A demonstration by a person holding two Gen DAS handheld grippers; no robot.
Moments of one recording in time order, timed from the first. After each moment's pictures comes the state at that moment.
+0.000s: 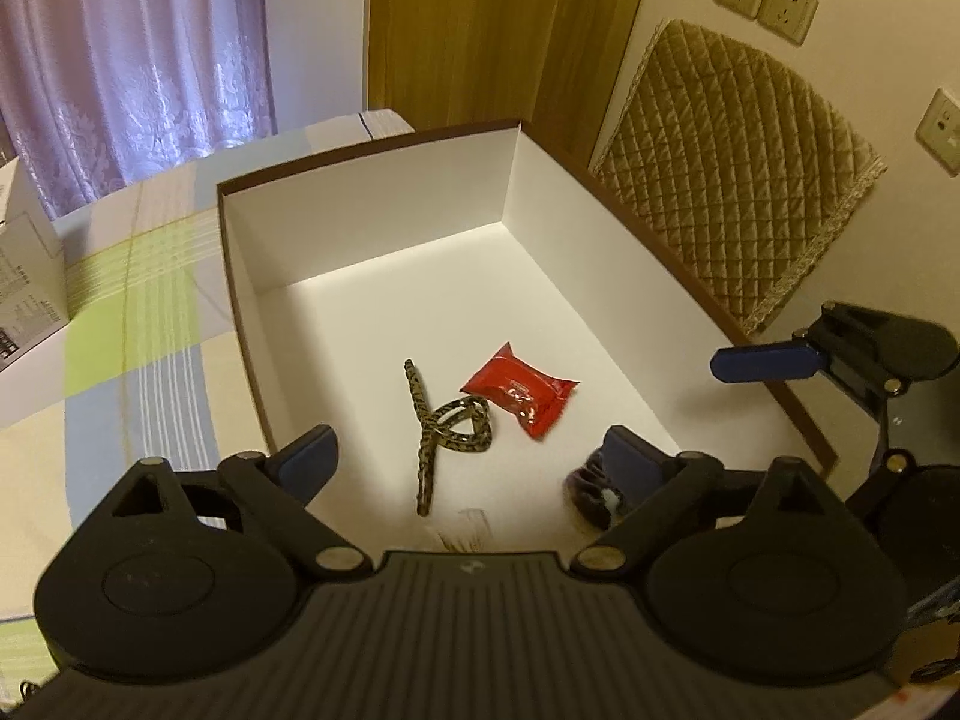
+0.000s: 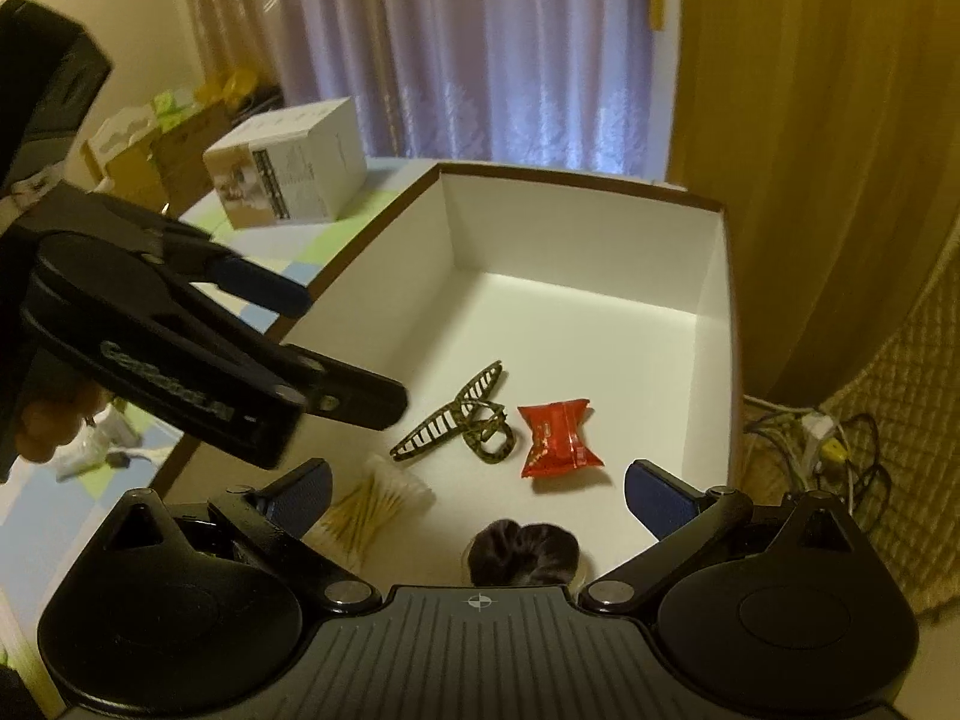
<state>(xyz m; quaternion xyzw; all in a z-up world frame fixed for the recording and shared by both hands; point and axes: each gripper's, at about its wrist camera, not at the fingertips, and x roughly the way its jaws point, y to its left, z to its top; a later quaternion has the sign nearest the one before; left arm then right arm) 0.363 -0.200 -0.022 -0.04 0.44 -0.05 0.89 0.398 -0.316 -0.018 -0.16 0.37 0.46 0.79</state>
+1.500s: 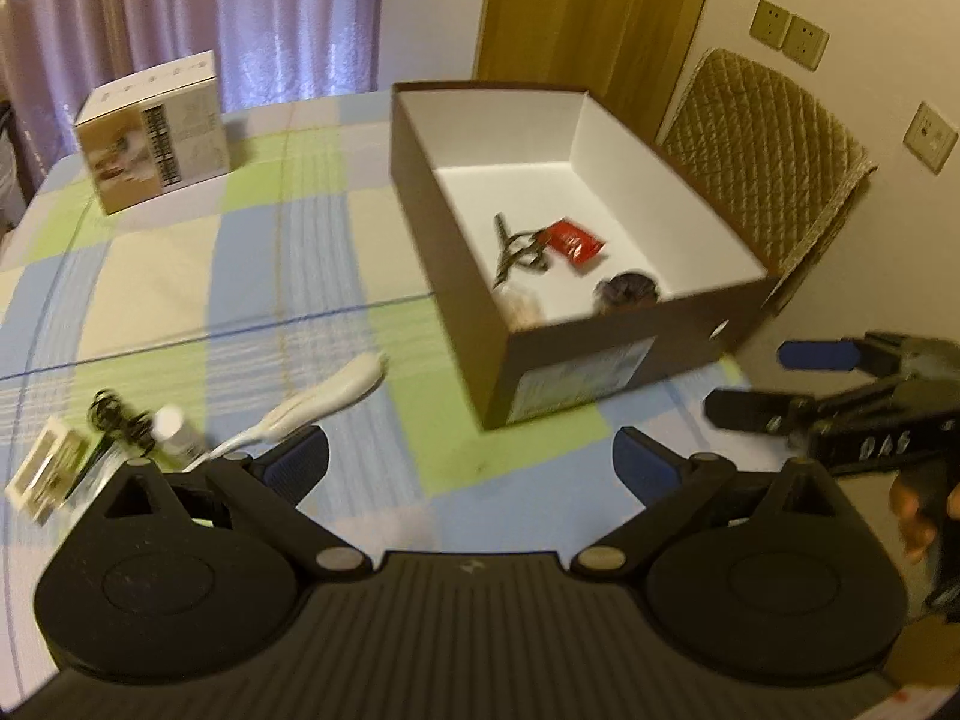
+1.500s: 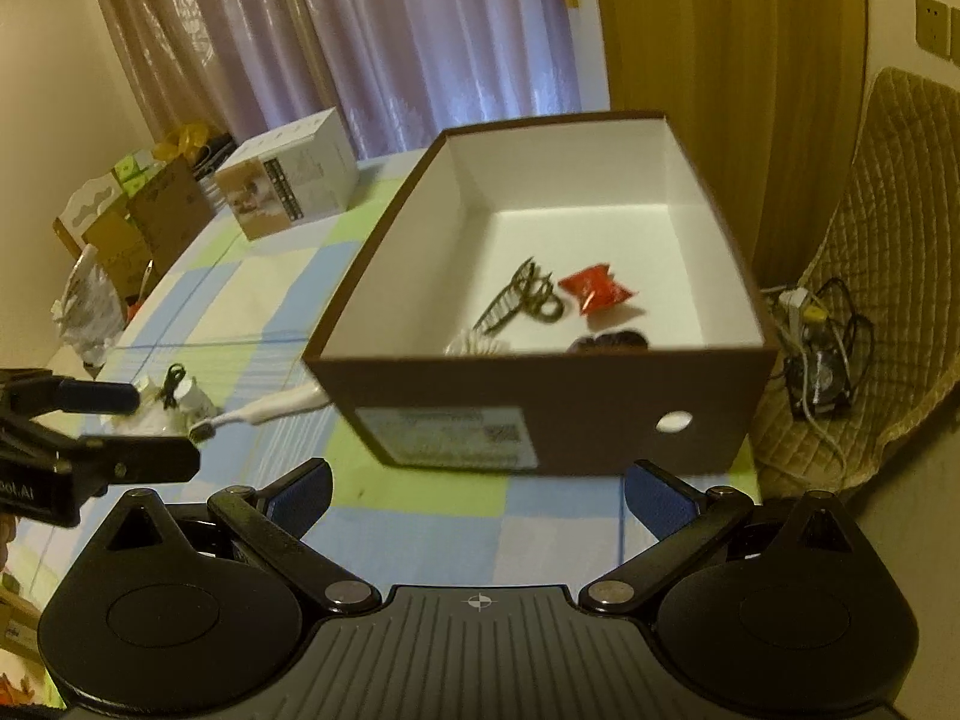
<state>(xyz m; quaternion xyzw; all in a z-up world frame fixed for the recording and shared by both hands) 0.149 -0.177 -0.015 -0.08 0.43 0.04 0.90 0.268 -0.374 -0.017 -0.07 0.41 0.40 0.82</state>
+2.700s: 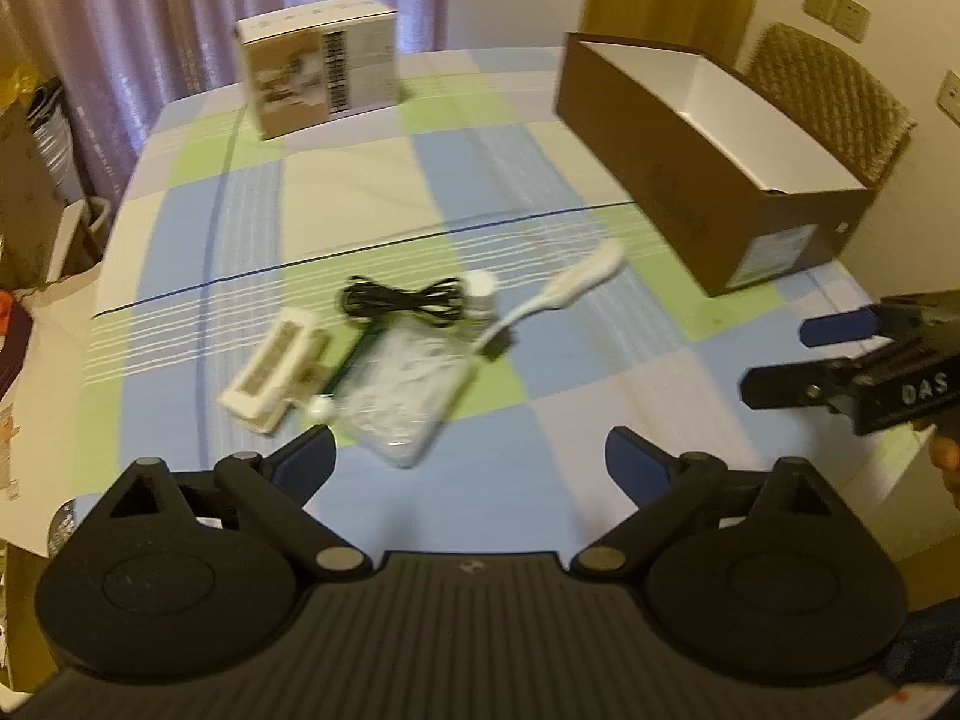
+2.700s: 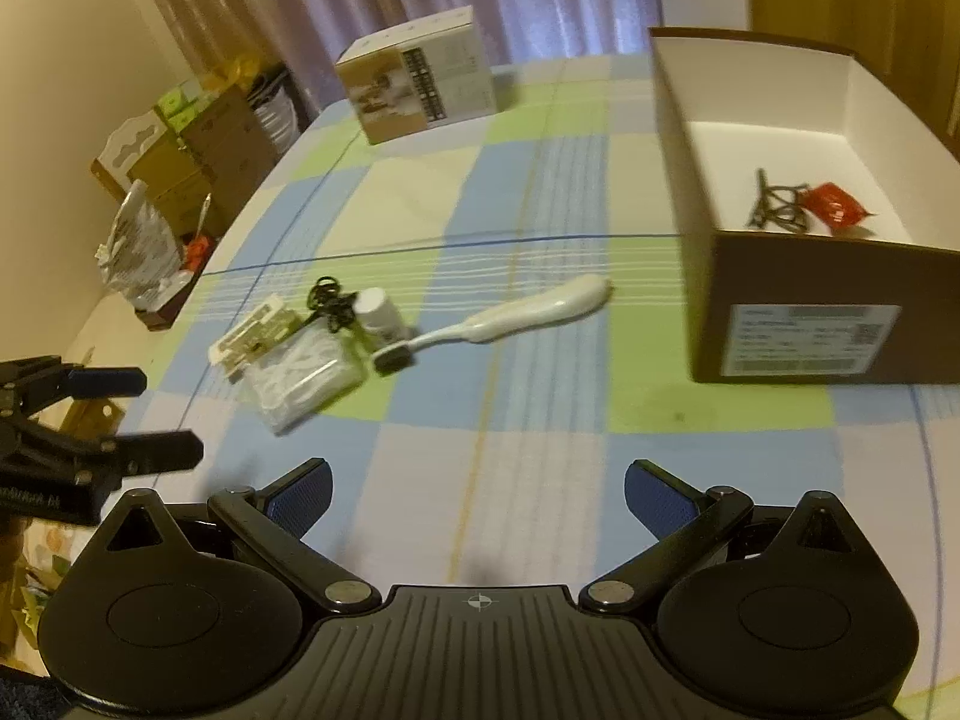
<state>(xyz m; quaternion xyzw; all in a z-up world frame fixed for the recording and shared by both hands) 0.037 0.001 -0.034 -0.06 0.45 0.06 0.89 0.145 -0.221 -0.048 -0.08 0.46 0.42 0.77</state>
